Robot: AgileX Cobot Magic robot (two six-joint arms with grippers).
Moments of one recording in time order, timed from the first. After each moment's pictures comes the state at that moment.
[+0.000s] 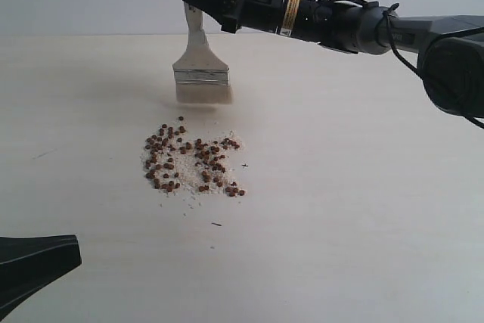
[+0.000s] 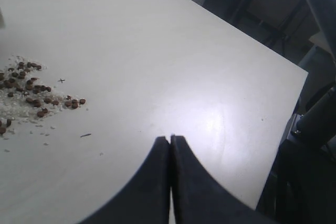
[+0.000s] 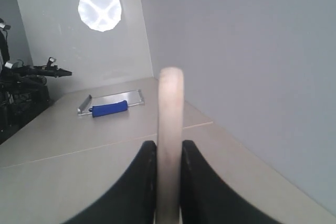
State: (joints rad) left arm 0.06 0.88 0.00 -1.58 1.21 1.90; right arm 0.28 2.64 -2.07 -1.17 -1.21 1.16
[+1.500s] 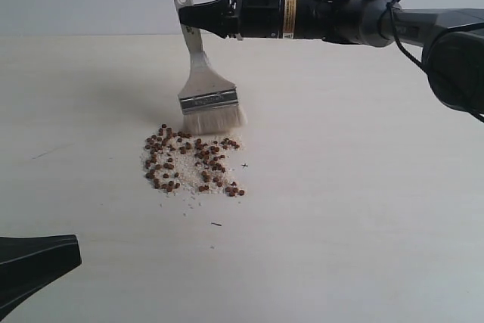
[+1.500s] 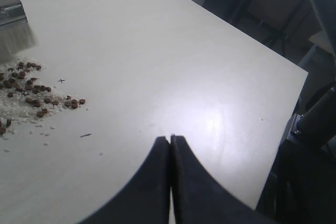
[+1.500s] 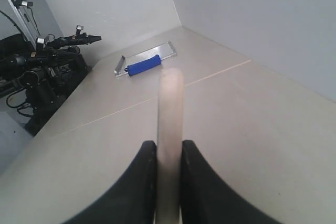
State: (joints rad) left arm 0.06 0.88 0.00 -1.58 1.21 1.90; right arm 0.28 2.61 -2.08 -1.39 -1.22 1.48
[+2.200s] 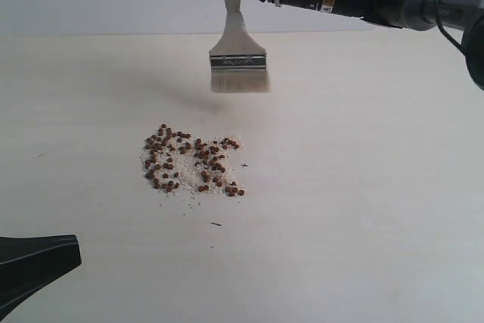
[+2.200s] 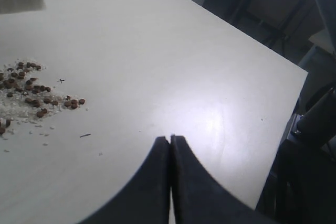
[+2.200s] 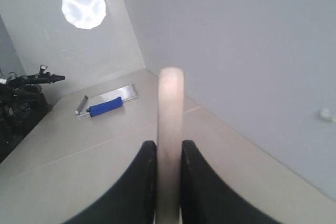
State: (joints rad) left arm 0.06 0.88 0.00 -1.58 1.21 1.90; right arm 0.16 2.58 -2.08 -1.29 -1.22 1.42
